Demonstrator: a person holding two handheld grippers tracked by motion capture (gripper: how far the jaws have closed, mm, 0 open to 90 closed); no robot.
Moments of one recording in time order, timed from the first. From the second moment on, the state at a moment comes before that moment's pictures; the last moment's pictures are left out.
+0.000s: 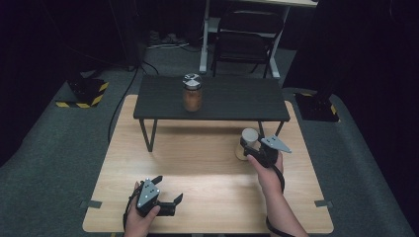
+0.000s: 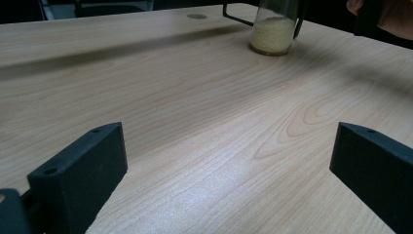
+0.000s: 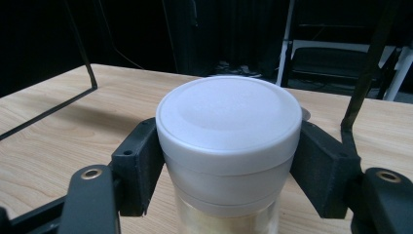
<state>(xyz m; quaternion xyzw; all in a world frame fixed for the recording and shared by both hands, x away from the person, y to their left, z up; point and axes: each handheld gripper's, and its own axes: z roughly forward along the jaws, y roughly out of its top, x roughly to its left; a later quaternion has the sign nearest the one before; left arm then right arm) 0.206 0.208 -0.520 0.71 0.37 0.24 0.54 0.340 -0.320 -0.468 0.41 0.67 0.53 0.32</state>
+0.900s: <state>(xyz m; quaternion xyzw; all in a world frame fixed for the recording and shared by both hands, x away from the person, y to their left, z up) 0.207 0.208 -0.520 0.71 0.37 0.24 0.54 0.319 -0.322 -0.461 0.41 0.67 0.53 0.33</state>
